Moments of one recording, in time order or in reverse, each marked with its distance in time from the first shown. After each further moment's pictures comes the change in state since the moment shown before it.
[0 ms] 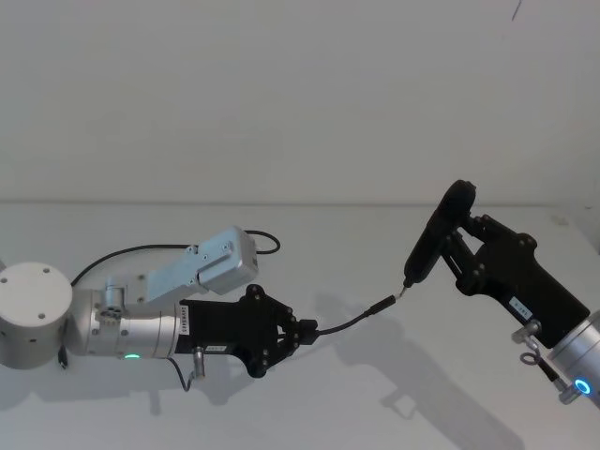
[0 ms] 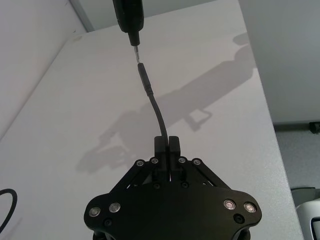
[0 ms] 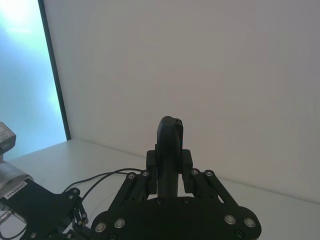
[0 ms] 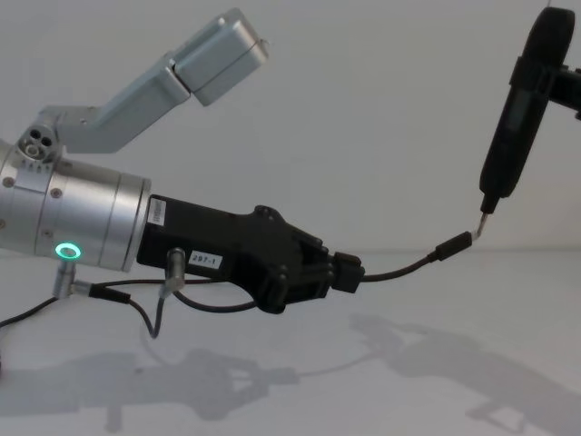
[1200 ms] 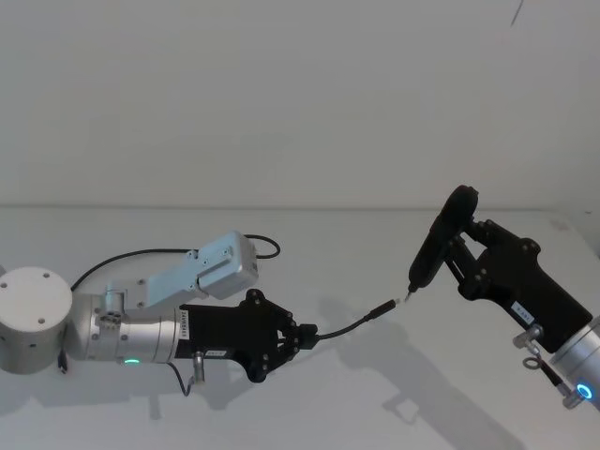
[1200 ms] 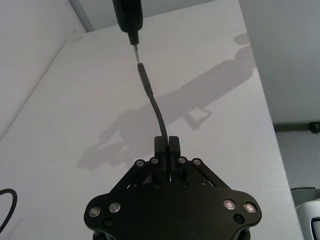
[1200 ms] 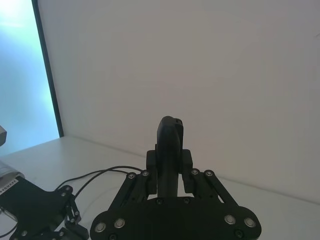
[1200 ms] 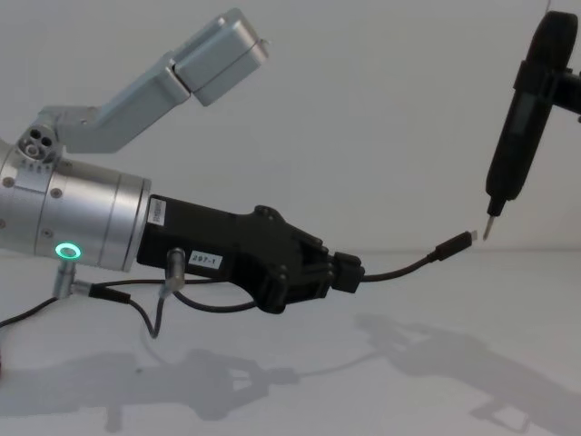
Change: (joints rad) left arm 0.000 0.000 0.000 0.000 0.000 0.000 0.000; right arm -0.007 -0.009 0.013 -0.007 -0.034 0.010 -0.013
